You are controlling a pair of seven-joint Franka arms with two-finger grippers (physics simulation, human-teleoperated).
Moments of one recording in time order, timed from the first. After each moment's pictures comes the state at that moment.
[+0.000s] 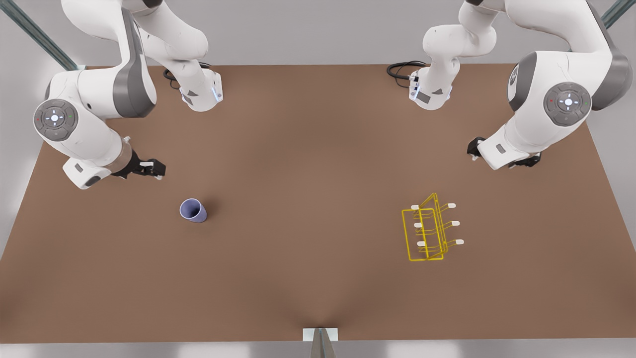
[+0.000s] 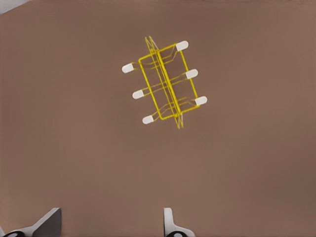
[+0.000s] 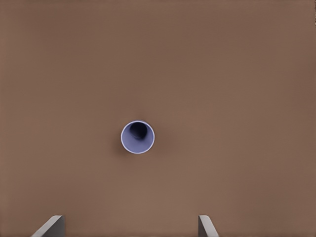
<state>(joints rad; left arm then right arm) 0.00 0.14 -0.21 -1.39 0.16 1.36 0.13 -0.07 0.14 0.23 -1.49 -0.10 1.51 0.16</state>
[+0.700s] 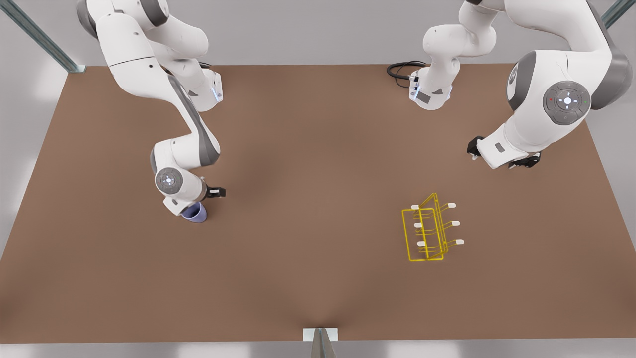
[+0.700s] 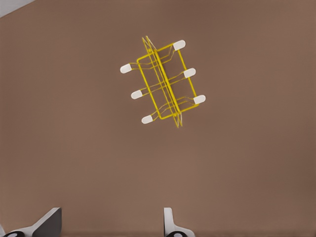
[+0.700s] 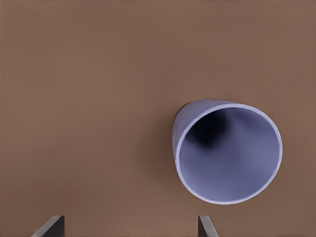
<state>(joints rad) 0.00 0.14 -0.21 -1.39 0.16 1.36 0.15 0.01 0.30 0.24 -2.05 -0.07 2.15 0.25</state>
